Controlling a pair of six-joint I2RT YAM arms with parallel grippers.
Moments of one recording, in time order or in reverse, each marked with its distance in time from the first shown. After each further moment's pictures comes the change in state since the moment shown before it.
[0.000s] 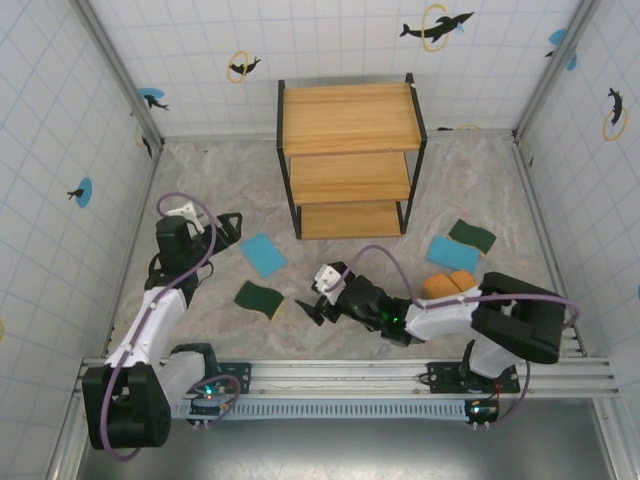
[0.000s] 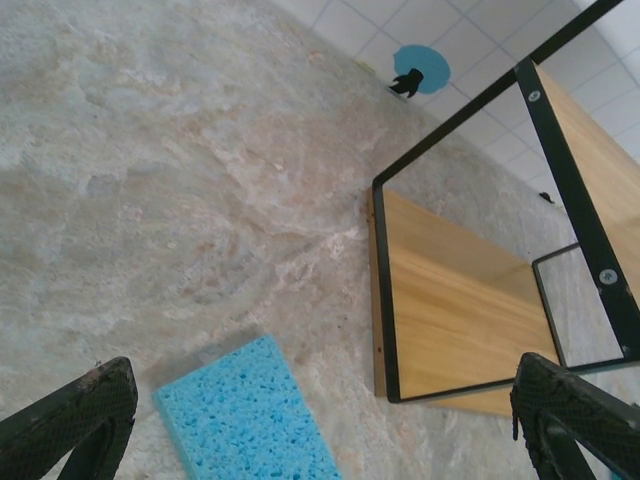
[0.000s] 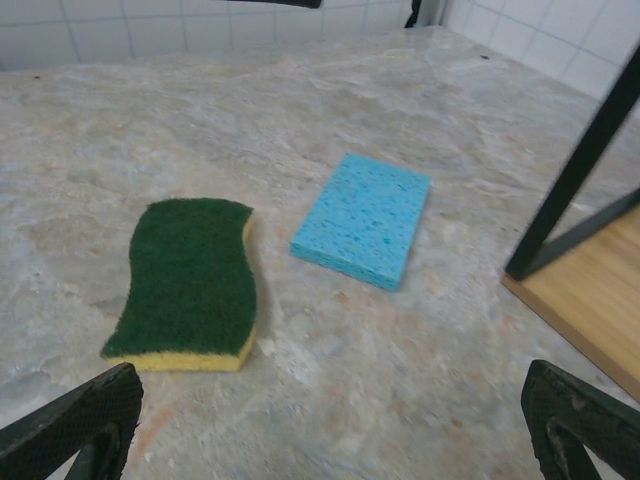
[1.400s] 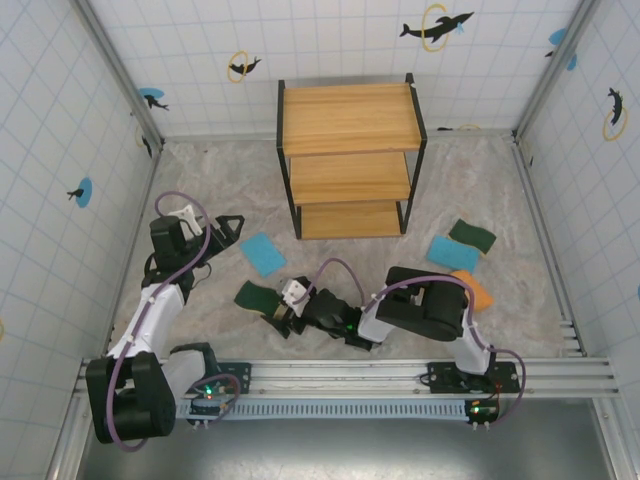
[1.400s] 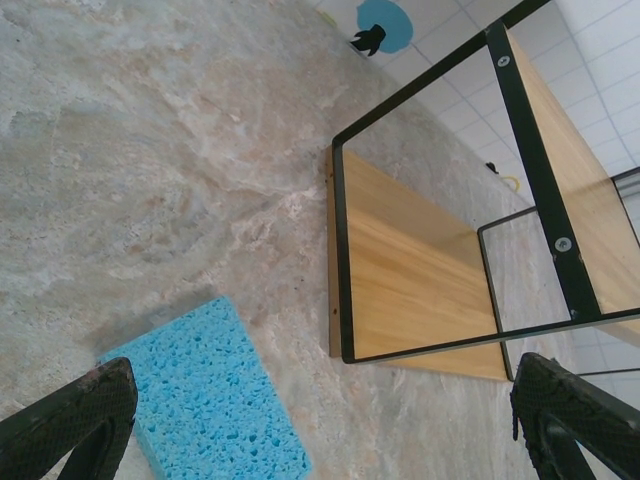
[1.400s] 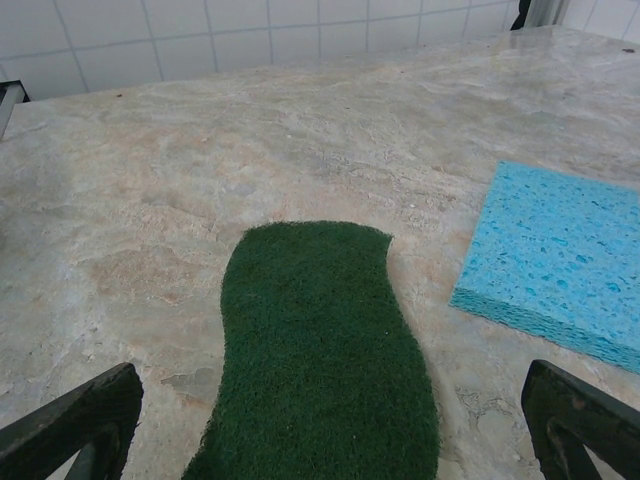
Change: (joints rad) left arm 0.072 0.044 0.000 0.001 0.199 -0.036; right arm 0.066 0.504 0.211 0.371 -0.067 0.076
